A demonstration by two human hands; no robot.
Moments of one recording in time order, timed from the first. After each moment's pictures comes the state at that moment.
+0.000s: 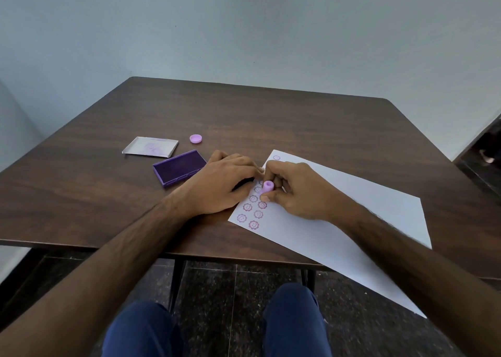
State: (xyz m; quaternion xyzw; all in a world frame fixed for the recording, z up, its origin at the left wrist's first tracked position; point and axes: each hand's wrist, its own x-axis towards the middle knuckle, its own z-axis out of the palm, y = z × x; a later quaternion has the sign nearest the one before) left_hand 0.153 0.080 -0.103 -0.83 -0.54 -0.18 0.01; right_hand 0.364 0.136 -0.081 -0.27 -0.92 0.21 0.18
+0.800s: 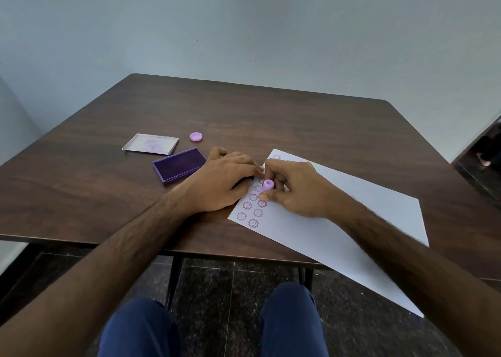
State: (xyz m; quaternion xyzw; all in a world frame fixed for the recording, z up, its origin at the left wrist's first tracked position) left_hand 0.151 0.080 -0.104 -0.82 -0.54 -0.18 0.02; right_hand 0.362 0.135 -0.076 -0.30 -0.92 0.21 0.14
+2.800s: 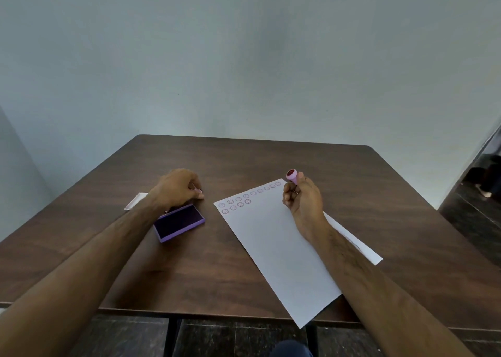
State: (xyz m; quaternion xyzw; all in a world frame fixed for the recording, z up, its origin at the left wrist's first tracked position) left_hand 0.055 0.142 -0.060 -0.62 -0.77 -0.15 -0.07; right_hand 0.350 0.213 -0.086 -0.33 -0.40 0.66 0.54
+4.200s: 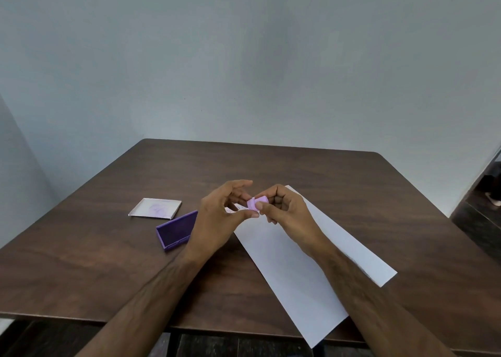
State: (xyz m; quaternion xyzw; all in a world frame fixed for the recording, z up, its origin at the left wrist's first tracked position) left_hand 0.161 0.110 -0.088 -0.64 -0.54 -0.55 -0.03; right_hand 0.331 0.180 -0.083 -0.28 -0.73 0.48 0.40
